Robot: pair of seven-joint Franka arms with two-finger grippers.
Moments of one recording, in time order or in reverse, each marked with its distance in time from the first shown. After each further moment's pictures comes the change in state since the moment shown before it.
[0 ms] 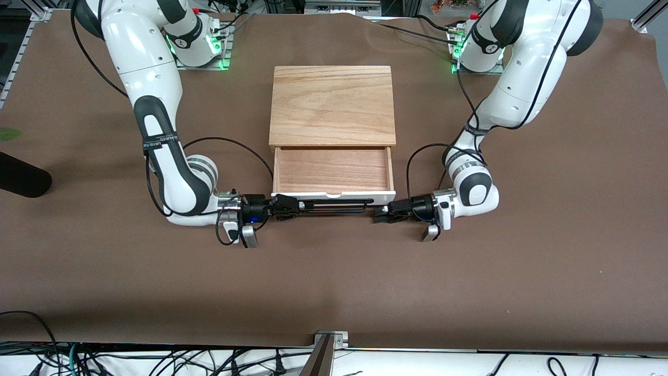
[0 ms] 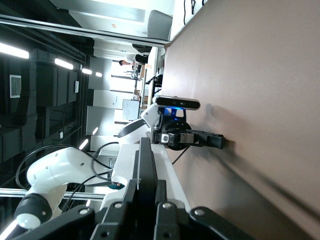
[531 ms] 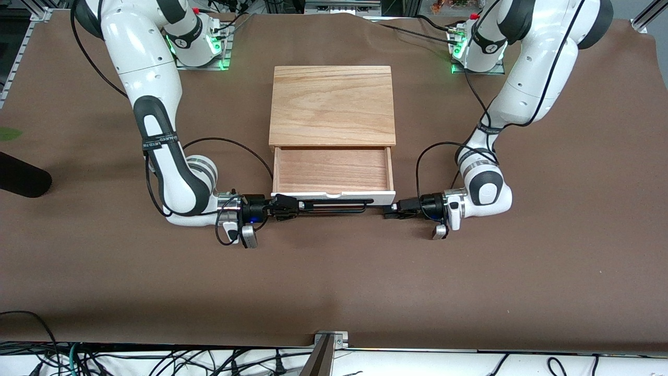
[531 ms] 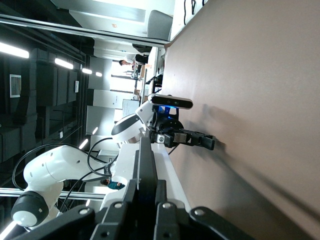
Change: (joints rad) left arm 0.025 -0.060 0.020 -0.026 0.175 0.022 -0.096; right arm 0.000 0.000 0.000 0.000 0.000 0.001 -0.001
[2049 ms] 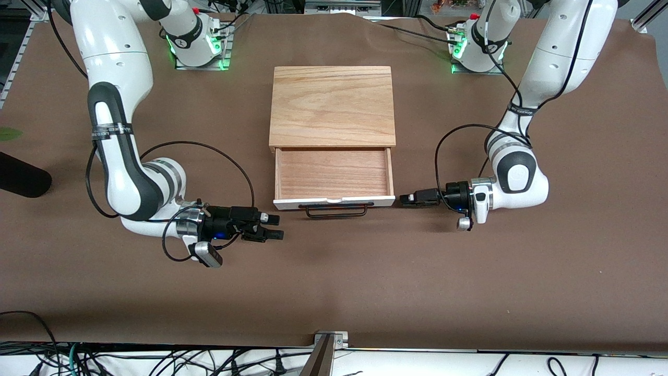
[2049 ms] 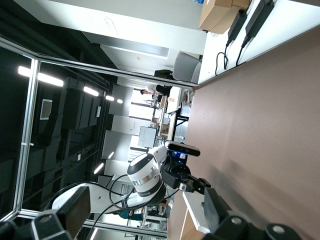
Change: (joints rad) left arm 0.043 -0.237 0.019 -0.160 0.155 0.000 -0.211; right arm -0.092 -0.051 -0.001 0.100 0.063 -0.026 0.069
